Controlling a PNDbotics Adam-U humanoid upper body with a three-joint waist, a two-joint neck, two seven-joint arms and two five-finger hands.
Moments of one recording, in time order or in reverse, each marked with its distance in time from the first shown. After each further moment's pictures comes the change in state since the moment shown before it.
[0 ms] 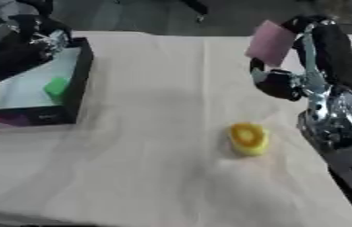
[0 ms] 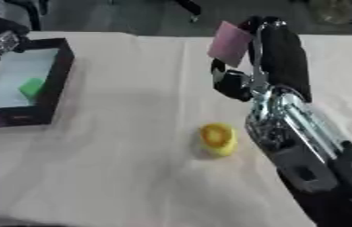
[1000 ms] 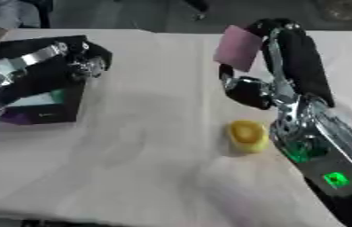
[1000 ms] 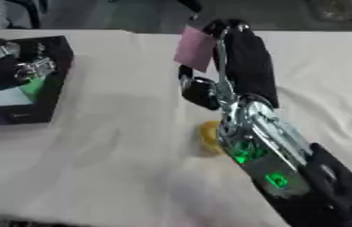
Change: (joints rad) left arm -0.127 -0.020 -0.172 0.000 -0.103 -0.001 -0.276; right arm -0.028 0.047 0.092 -0.020 -0.025 -0.003 -0.071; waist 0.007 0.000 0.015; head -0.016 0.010
